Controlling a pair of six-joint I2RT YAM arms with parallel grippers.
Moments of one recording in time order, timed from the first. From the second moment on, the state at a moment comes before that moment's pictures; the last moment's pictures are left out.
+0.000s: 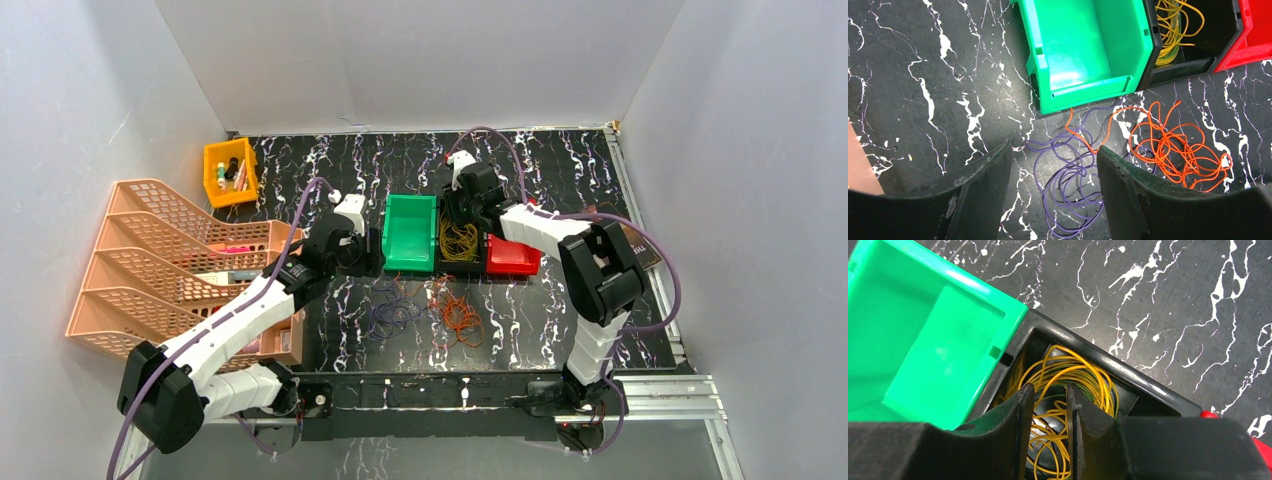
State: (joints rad) left arm -0.62 1.11 0.78 -0.34 -0.12 -0.35; right arm 0.55 1.82 1.19 -0.01 -0.04 0.09
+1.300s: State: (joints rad) left arm -0.62 1.10 0.78 -0.35 -0.12 -0.35; right arm 0.55 1.80 1.11 0.03 -0.01 0.12
